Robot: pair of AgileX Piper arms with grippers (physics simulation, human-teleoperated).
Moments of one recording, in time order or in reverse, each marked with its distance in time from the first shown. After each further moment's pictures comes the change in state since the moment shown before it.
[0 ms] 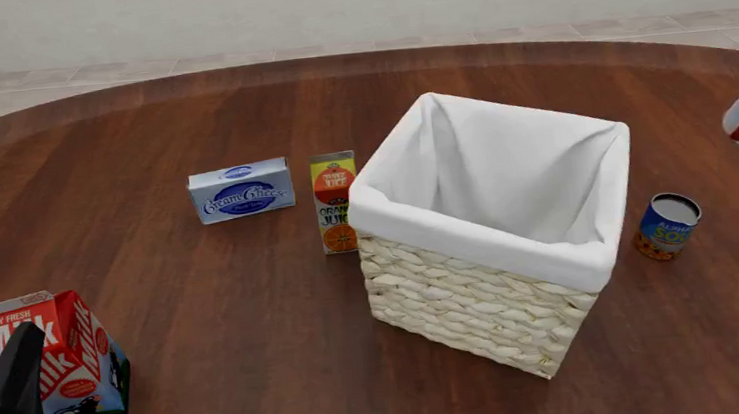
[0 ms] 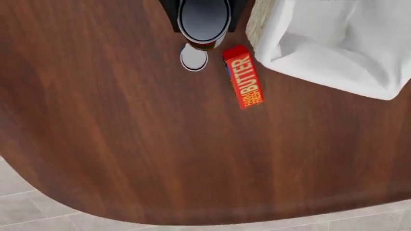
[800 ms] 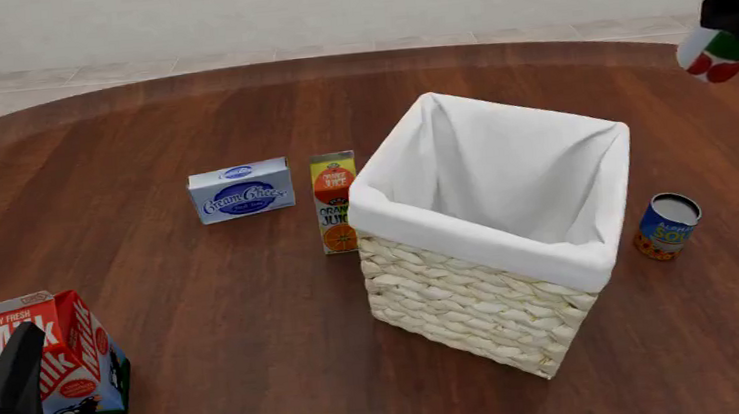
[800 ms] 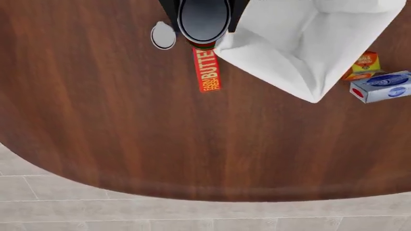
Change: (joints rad) left arm 0.000 0.000 0.000 0.000 0.000; right arm 0.184 0.057 -0.266 0.167 -0.020
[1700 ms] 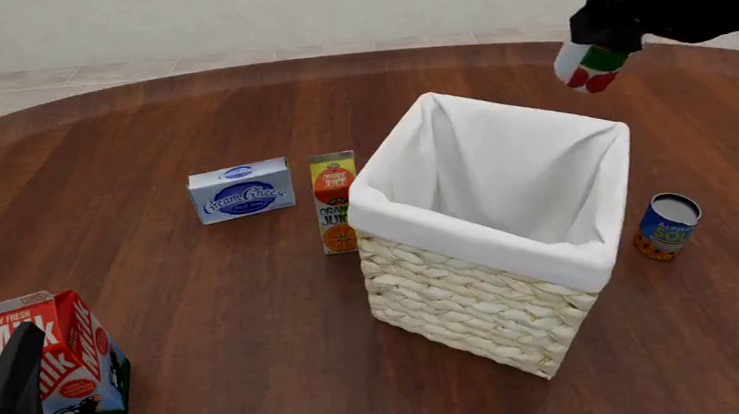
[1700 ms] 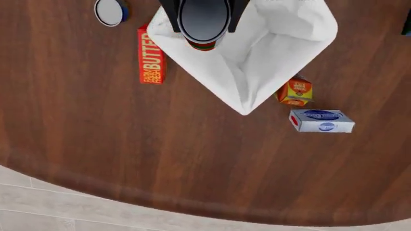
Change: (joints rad) left arm 0.000 0.000 0.000 0.000 0.000; right arm 0.273 0.122 -0.082 0.013 0.016
